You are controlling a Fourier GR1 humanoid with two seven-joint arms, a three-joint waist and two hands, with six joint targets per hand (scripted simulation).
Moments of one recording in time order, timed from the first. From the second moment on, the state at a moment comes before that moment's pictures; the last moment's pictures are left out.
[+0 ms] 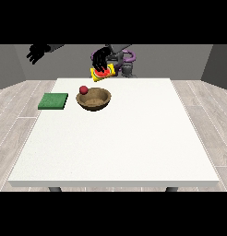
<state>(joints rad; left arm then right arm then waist) -1.00 0.00 -0.79 -0.65 -1.28 0.03 0.62 -0.28 -0.37 -0.36 -1.09 -0.35 0.36 -0.03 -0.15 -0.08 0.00</state>
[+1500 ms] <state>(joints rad) -0.88 0.34 0.29 -1.14 0.05 -0.19 0.17 -0.28 -0.18 -0.39 -0.98 -0.29 0.07 -0.21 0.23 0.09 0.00</state>
